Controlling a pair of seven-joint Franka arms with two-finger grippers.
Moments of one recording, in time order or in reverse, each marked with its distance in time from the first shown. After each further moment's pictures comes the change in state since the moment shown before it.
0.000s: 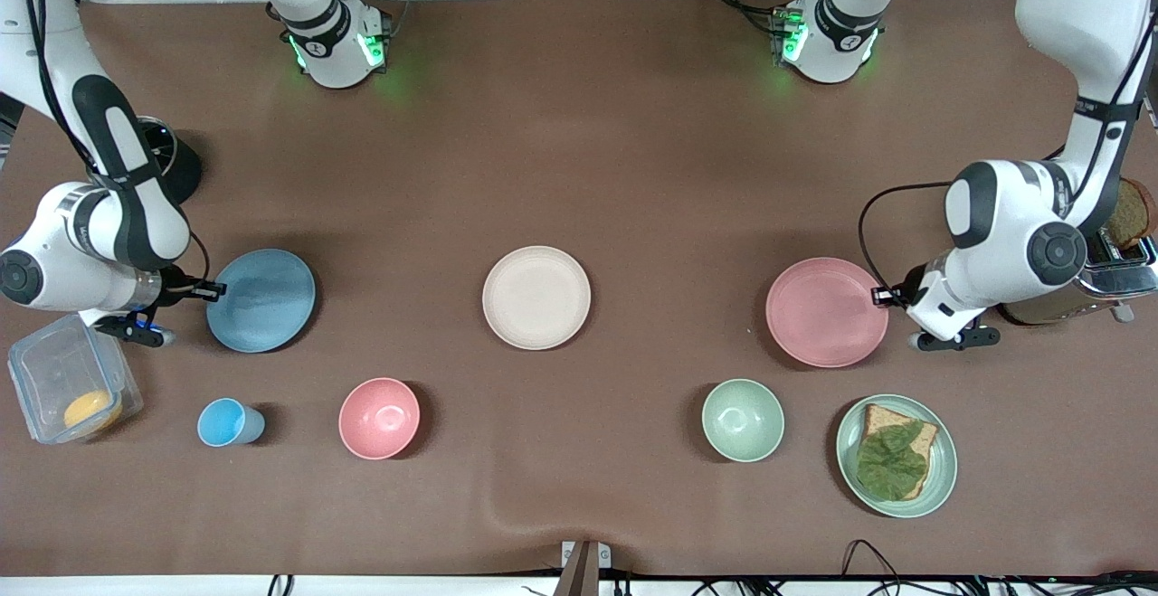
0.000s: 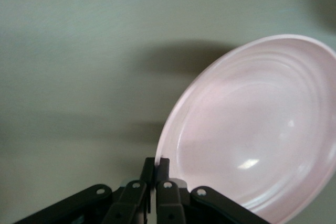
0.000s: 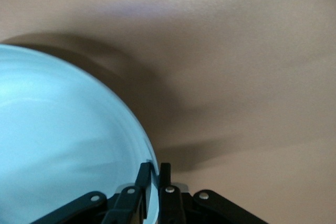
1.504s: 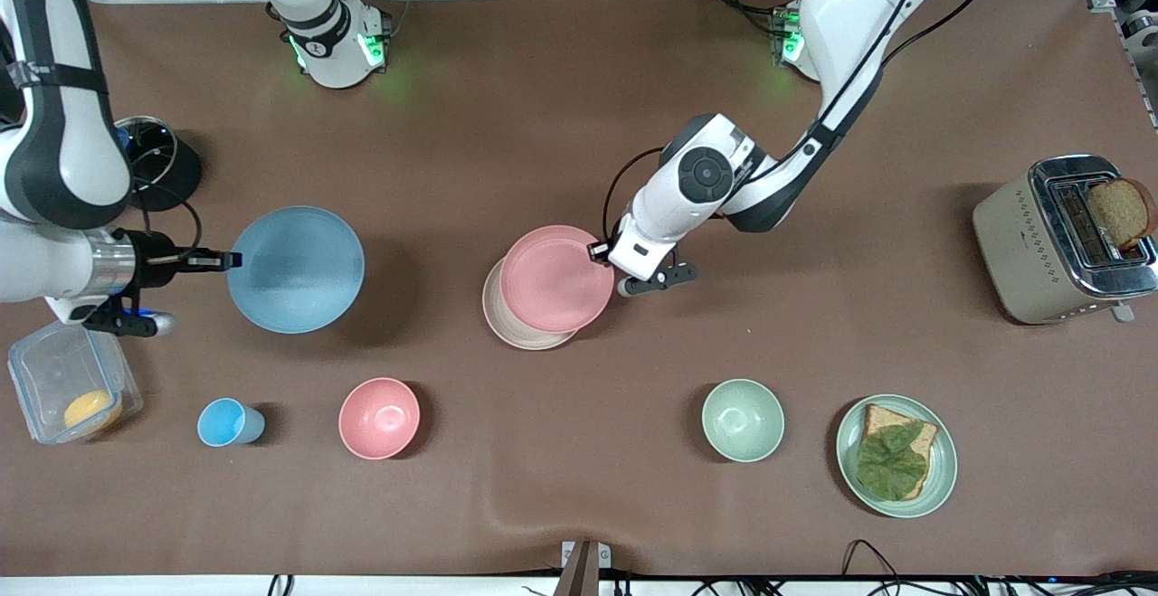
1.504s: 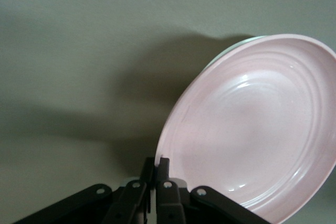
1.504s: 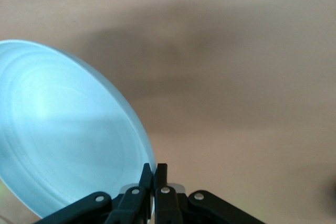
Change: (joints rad) left arm -0.442 0.272 -0.248 0.157 -0.008 0.313 -0.816; right arm 0.030 -0.203 0.208 0.239 0.186 -0.543 0.003
